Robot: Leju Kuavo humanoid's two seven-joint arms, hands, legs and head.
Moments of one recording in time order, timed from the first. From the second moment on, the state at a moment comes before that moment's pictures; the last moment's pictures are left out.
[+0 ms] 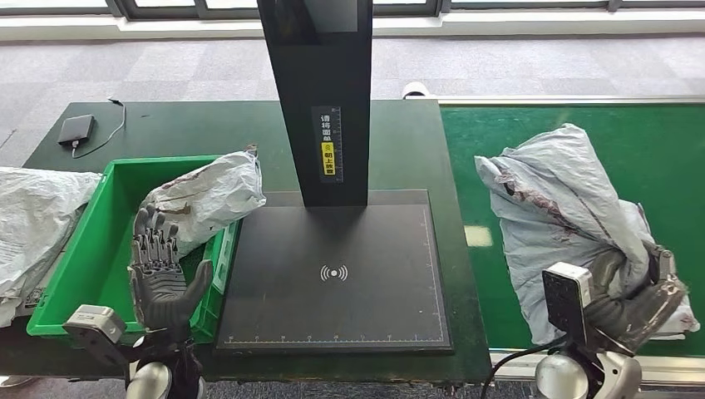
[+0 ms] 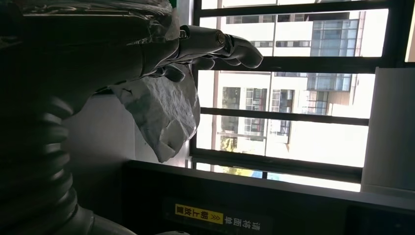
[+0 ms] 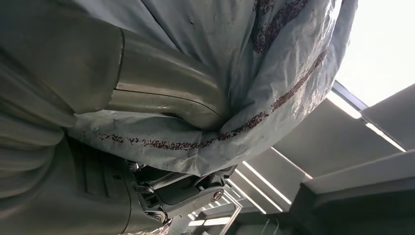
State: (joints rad) left arm 0.11 -0.33 0.14 -1.63 0.07 -0.04 -0.66; right arm -0.01 0.31 -0.35 -1.64 1.11 -0.70 -0.35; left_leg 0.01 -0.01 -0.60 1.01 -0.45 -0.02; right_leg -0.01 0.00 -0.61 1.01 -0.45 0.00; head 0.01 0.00
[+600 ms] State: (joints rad) left arm 0.10 -0.33 0.12 -1.58 0.06 -0.04 -0.67; right arm -0.06 0.31 0.00 -1.40 0.85 -0.49 -0.53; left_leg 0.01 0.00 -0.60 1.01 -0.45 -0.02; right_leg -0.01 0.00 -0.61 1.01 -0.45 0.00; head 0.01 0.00
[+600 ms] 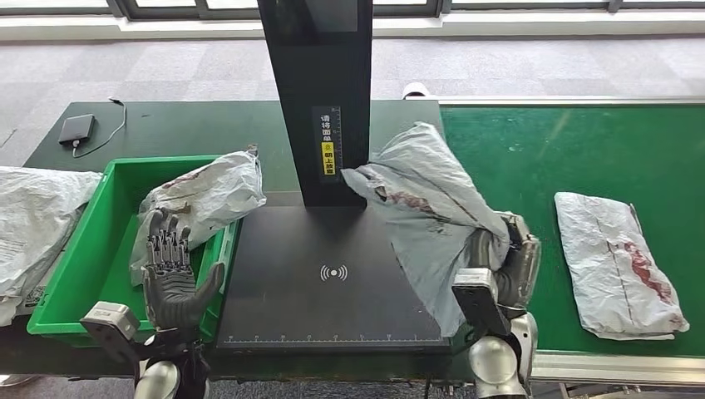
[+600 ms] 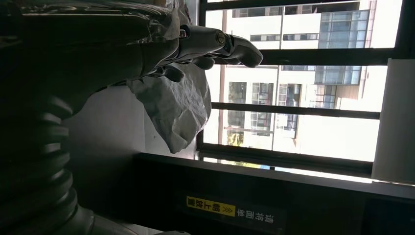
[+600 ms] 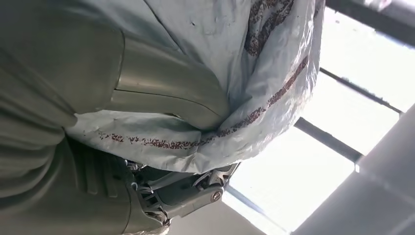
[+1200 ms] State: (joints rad) left arm 0.10 -0.32 0.12 -1.57 0.06 -0.02 -0.67; right arm -0.25 0.33 0.19 -0.93 0.80 -0.41 -0.53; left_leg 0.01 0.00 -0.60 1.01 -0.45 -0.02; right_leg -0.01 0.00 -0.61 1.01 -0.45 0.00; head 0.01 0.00
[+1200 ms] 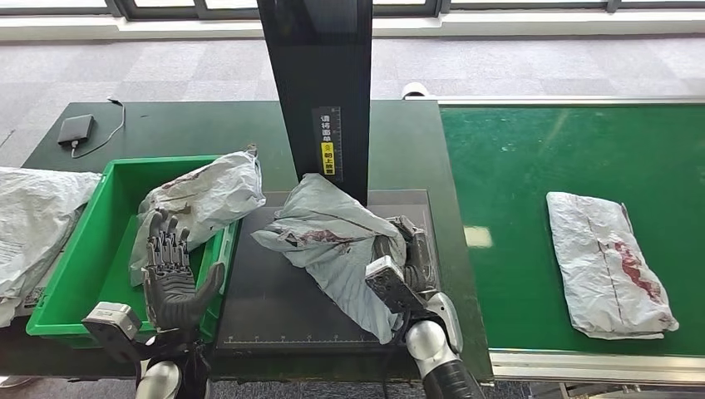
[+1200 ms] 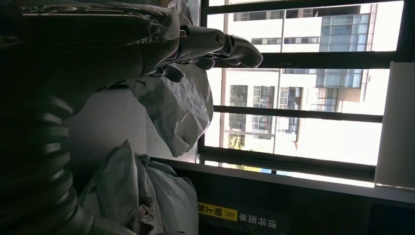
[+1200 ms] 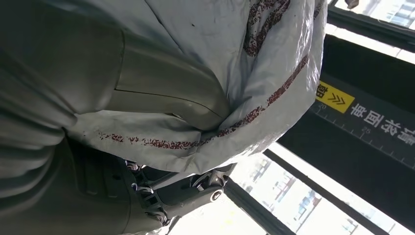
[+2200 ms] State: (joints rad) left arm 0.10 -0.32 0.12 -1.59 0.06 0.00 -0.68; right arm -0.28 0.34 0.10 -0.88 0.81 -0.70 -0.54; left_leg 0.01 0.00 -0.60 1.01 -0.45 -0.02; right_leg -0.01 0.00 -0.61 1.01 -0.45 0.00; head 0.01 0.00
